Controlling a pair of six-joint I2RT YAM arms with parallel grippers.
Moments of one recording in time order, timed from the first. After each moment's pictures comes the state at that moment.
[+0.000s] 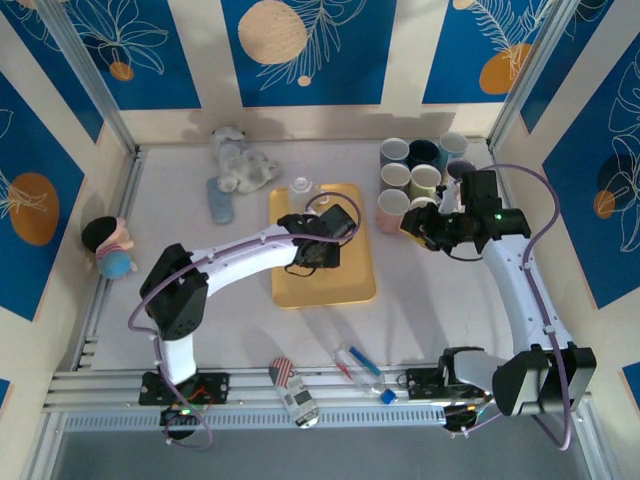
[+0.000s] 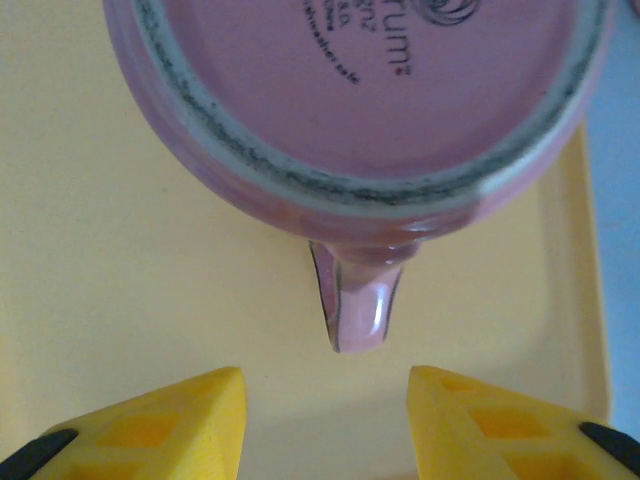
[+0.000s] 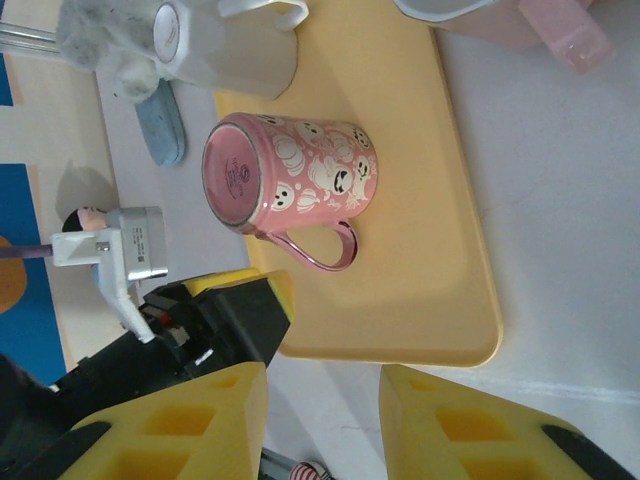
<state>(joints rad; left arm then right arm) -0.93 1.85 1.47 -0.81 -0.23 -0.85 0.02 1.17 1.14 -0.97 -0.61 0.56</state>
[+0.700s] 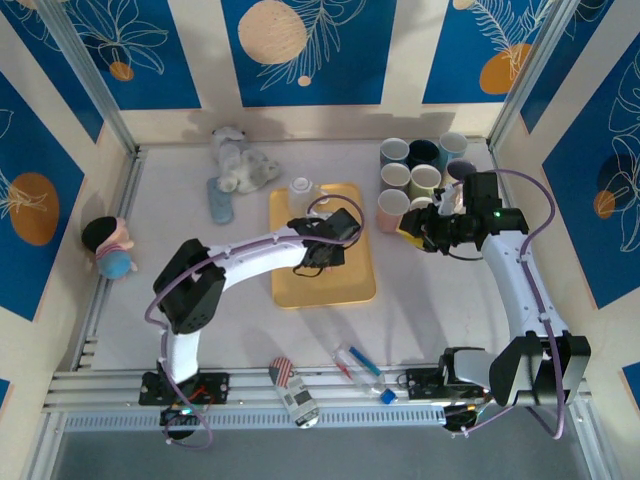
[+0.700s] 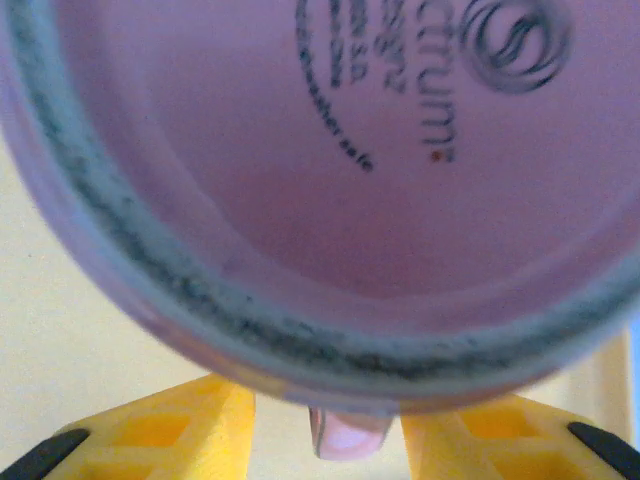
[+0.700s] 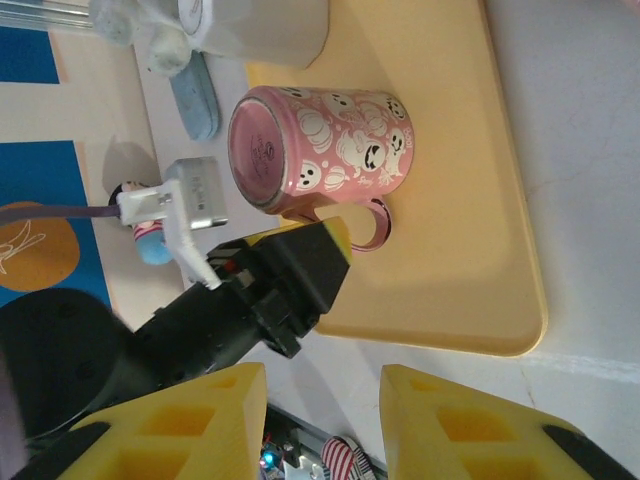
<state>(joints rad) -0.93 1.93 1.47 -0.71 -0.28 -0.91 -0.02 1.22 1.11 -0.94 -0.75 0.54</state>
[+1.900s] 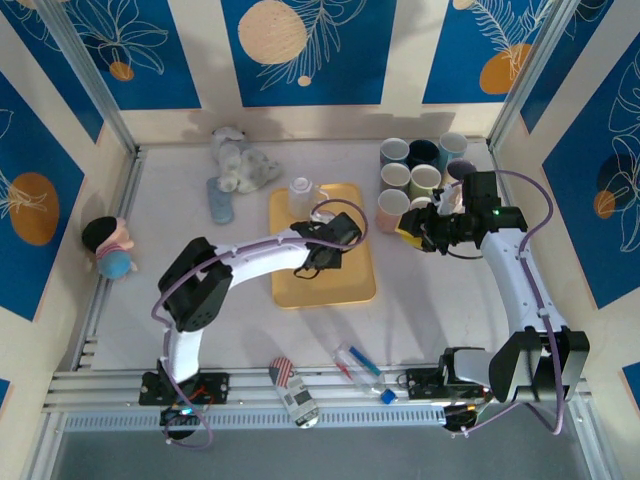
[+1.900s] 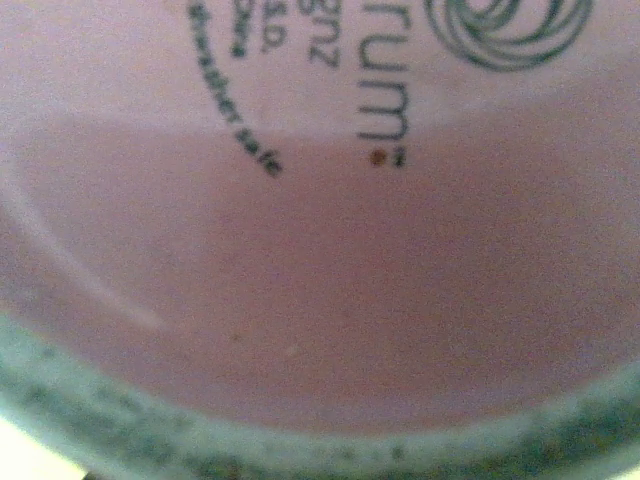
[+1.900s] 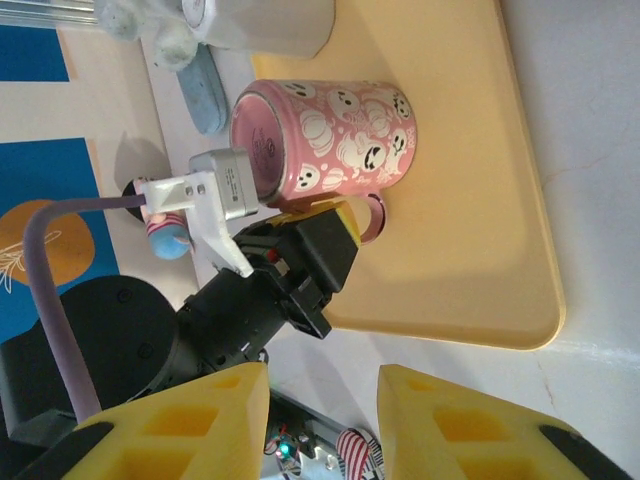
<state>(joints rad) -0.92 1.94 1.43 -0.68 -0.35 -0.78 -0.01 1.23 1.11 -0.94 -0.78 0.56</state>
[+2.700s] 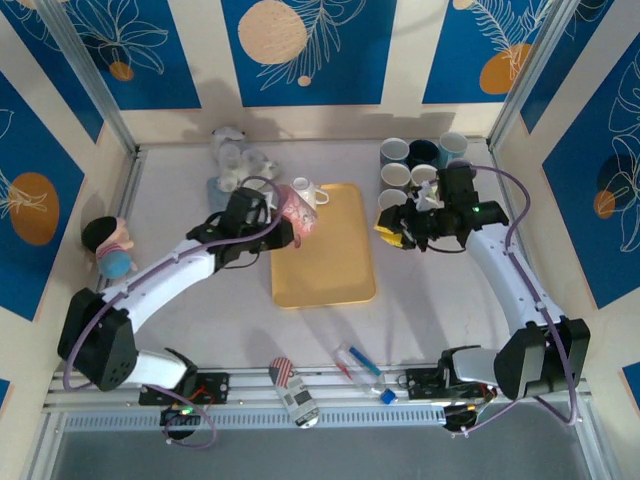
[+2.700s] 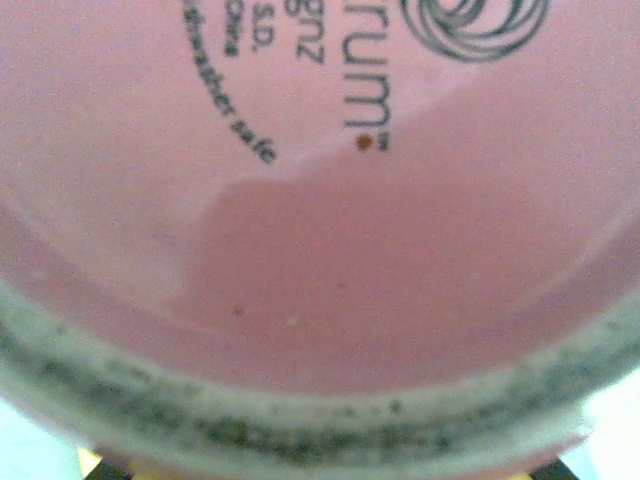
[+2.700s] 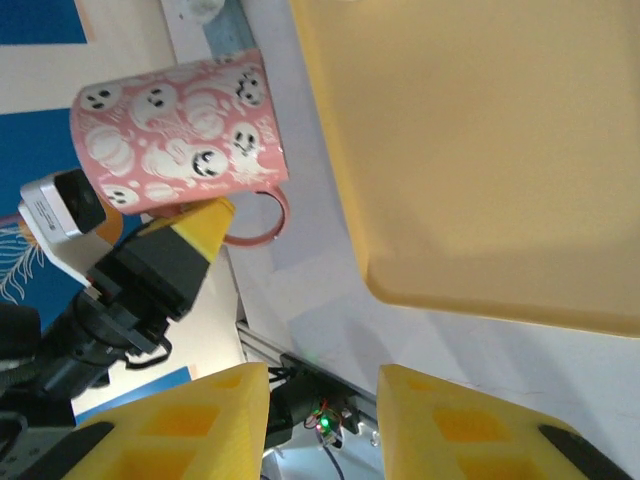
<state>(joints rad) -0.54 1.36 0.99 -0.34 0.21 -0.62 0.17 1.28 1.15 -0.85 -0.77 0.77</state>
